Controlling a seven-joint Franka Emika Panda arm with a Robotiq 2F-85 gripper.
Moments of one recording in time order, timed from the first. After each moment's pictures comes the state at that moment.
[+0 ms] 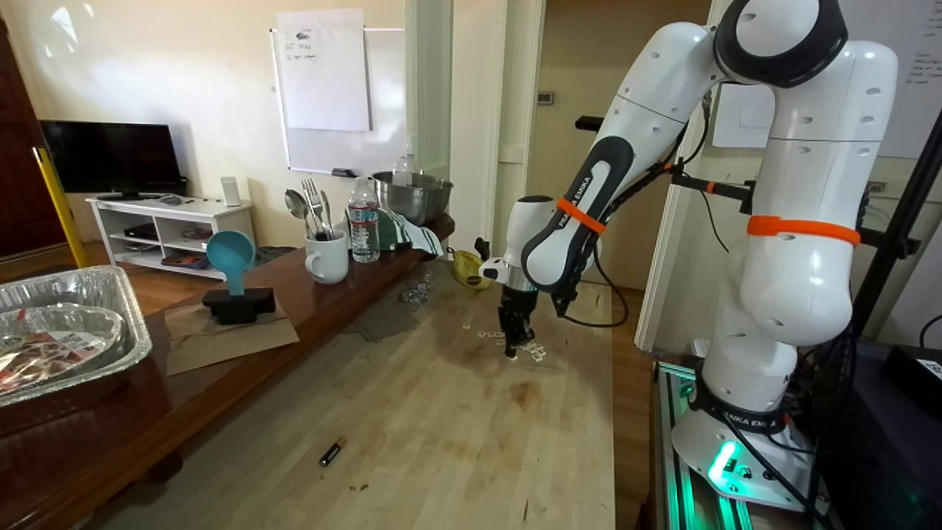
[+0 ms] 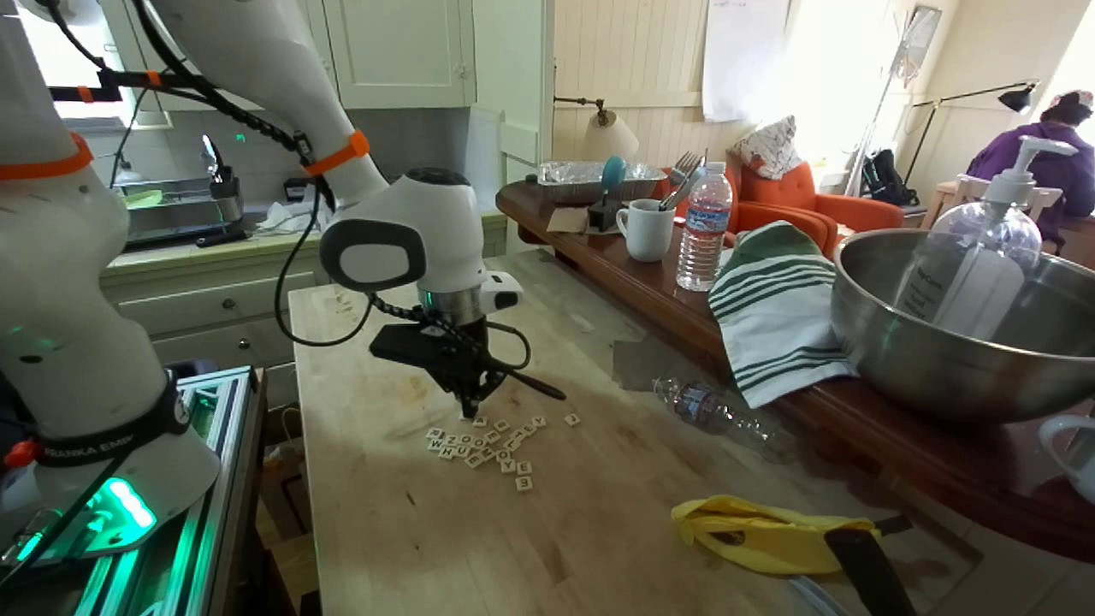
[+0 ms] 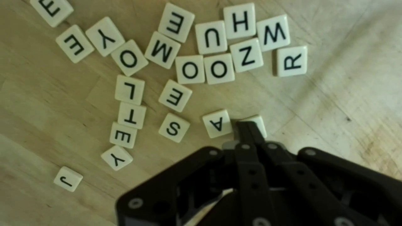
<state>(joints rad) -0.03 0.03 -0.13 -2.75 0.04 2.85 -0.99</state>
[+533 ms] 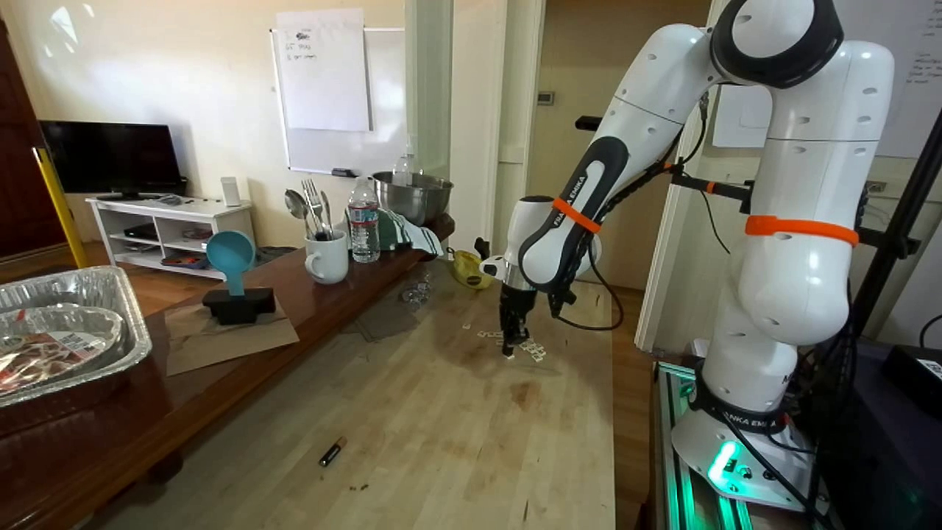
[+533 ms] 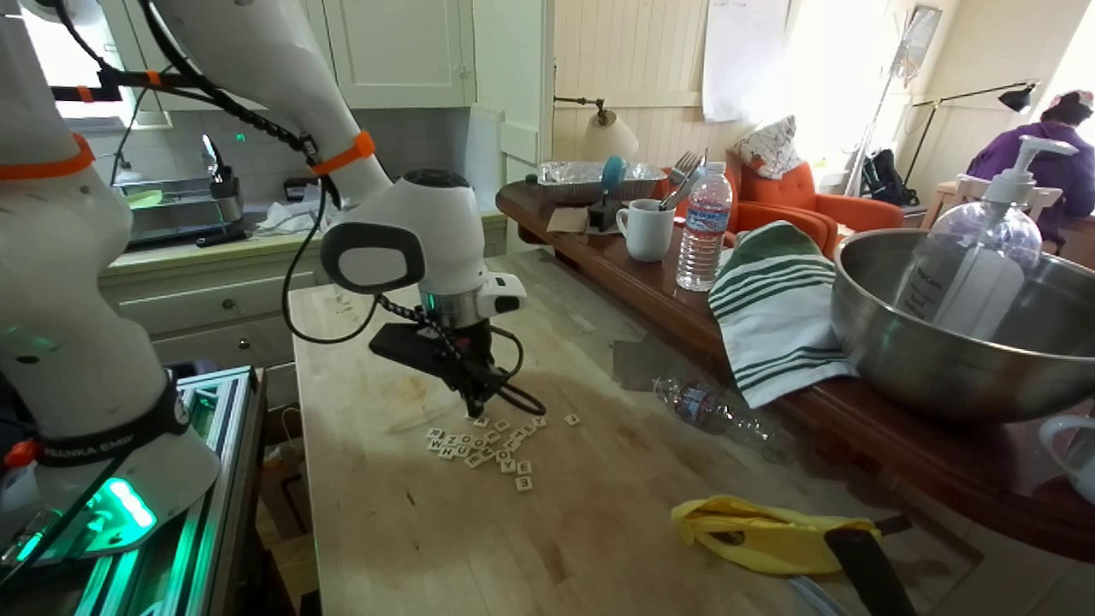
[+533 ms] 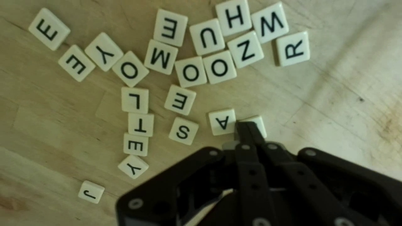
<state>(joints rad) -0.06 0.04 -0.10 -2.75 0.11 2.89 -0.91</state>
